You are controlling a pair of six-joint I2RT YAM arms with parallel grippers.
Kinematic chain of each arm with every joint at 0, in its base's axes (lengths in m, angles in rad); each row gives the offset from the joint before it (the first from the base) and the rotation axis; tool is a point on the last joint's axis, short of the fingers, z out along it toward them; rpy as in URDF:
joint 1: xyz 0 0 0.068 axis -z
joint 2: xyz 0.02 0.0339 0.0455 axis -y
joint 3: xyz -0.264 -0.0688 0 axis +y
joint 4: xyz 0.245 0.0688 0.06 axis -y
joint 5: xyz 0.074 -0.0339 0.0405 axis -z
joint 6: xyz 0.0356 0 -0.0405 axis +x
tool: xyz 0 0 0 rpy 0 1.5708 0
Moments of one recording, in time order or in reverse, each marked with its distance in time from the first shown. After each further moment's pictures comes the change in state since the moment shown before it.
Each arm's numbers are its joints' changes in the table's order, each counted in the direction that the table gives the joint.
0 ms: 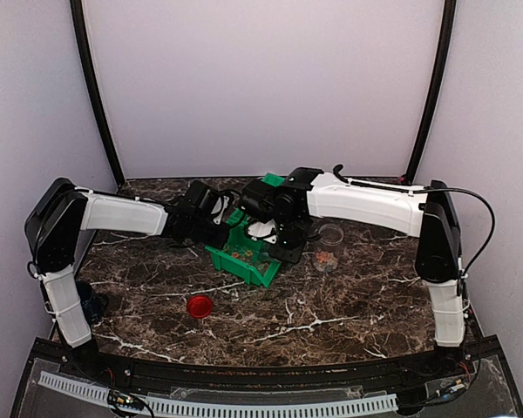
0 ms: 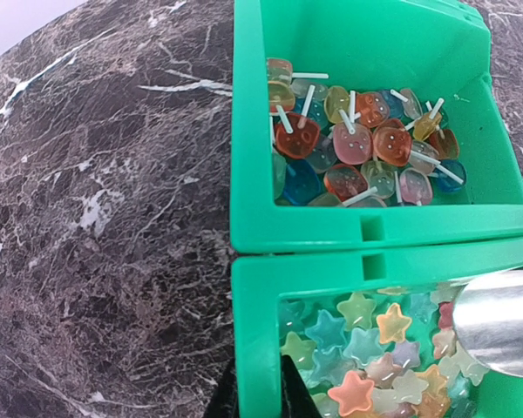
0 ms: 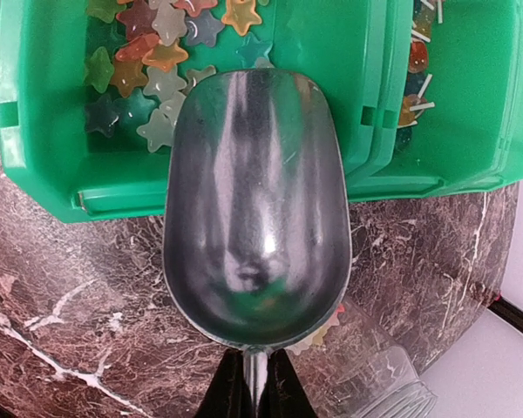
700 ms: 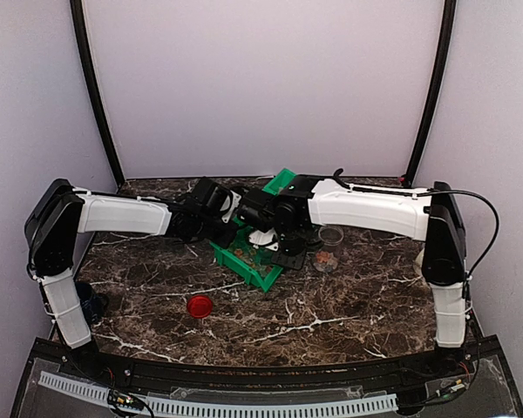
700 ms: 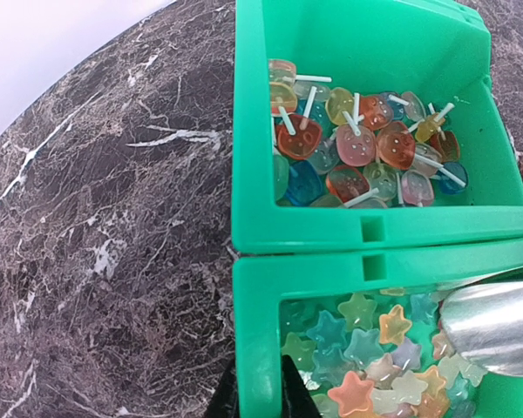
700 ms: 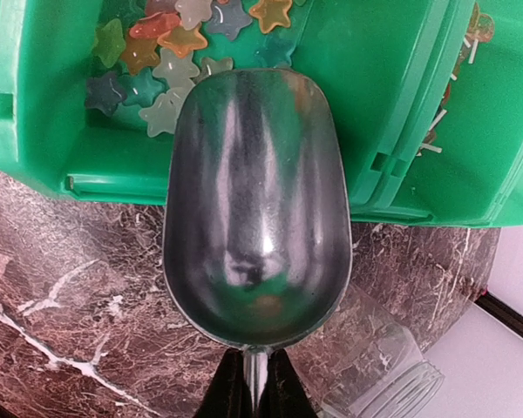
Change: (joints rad) left arm 0.062 0.019 -0.047 -0.022 -0.084 0.132; right arm -0.038 0.033 0.065 0.004 0.048 0.001
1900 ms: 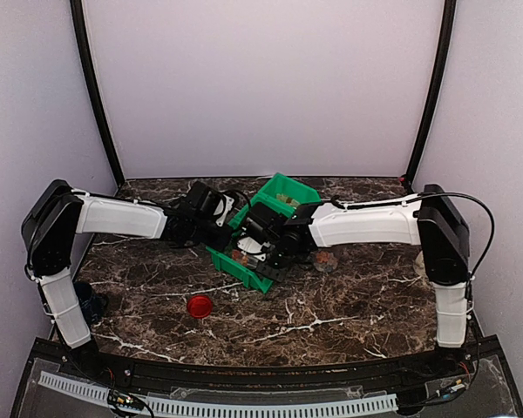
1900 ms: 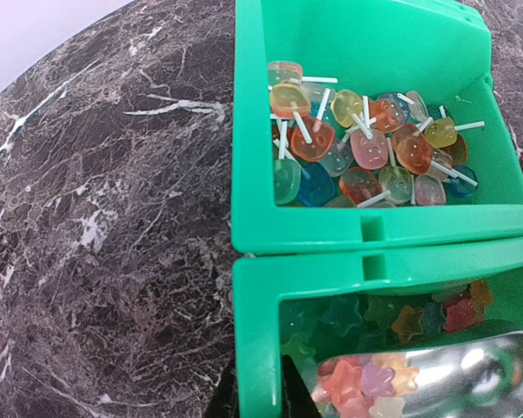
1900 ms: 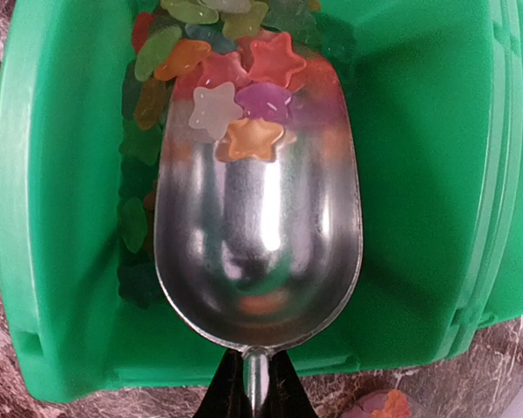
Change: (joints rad) left arm -0.019 0.018 0.068 0.045 0.063 -0.048; right arm 0.002 0.024 0.267 0.510 -0.130 0.016
